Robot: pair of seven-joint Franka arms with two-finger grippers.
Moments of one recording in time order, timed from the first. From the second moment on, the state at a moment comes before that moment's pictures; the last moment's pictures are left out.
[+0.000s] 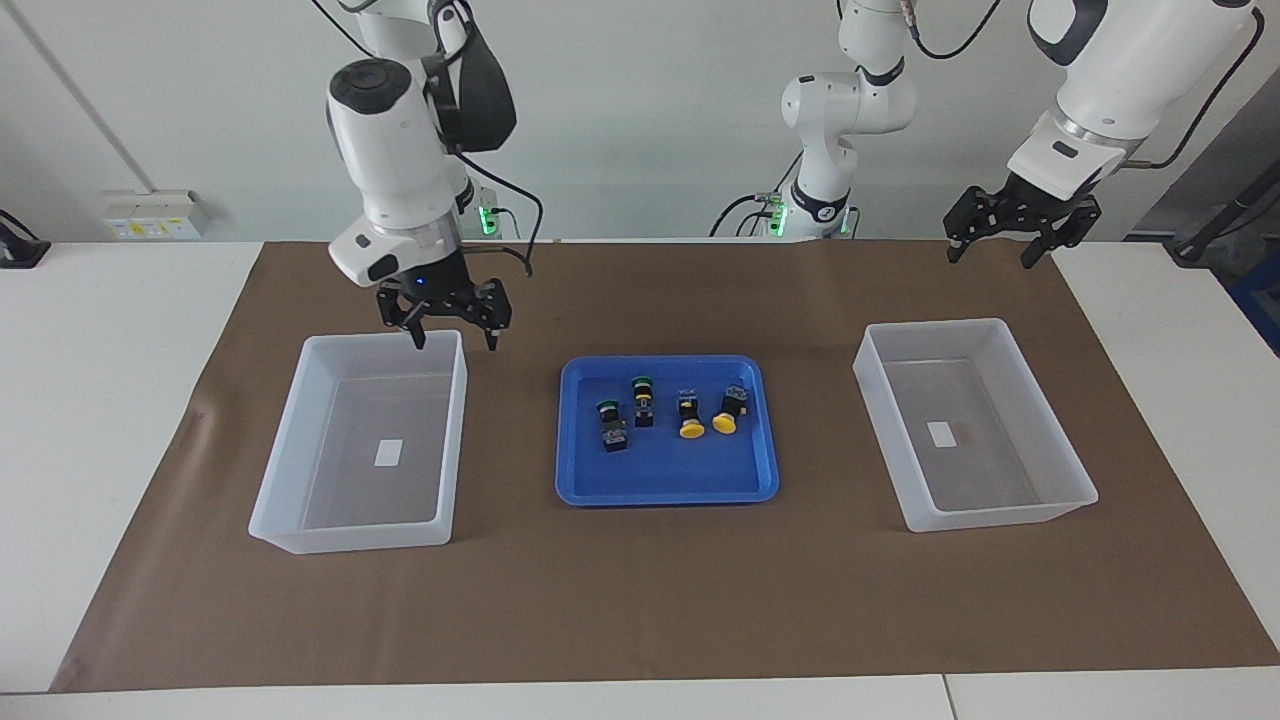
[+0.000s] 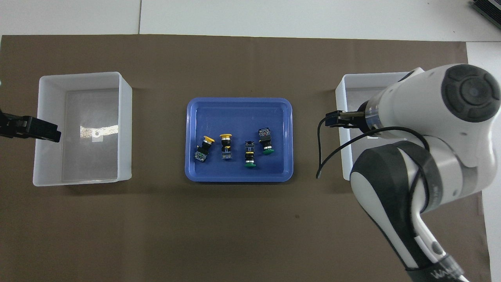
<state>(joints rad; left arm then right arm) -0.08 -0.03 0.03 -1.58 -0.02 1.51 0.11 0.36 0.08 -0.06 -1.82 -0.01 2.02 0.37</state>
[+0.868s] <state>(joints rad) -0.08 -0.03 0.03 -1.58 -0.02 1.51 0.11 0.56 0.37 -0.05 -1.84 -0.01 2.40 0.33</state>
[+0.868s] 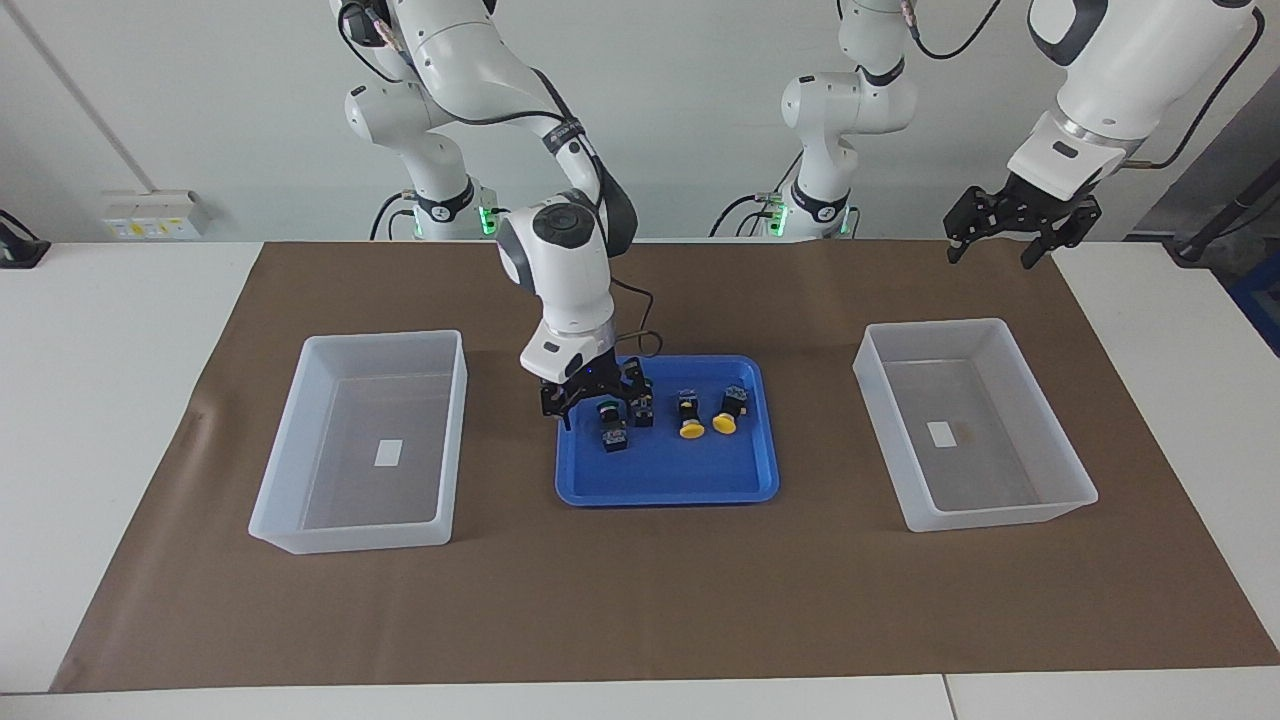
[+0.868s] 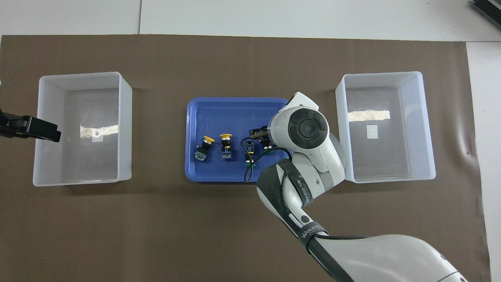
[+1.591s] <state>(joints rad) -0.18 -0.03 0.01 -1.61 -0.02 1.60 0.11 0.59 0.43 -0.05 -1.90 -0.01 2.53 0.28</state>
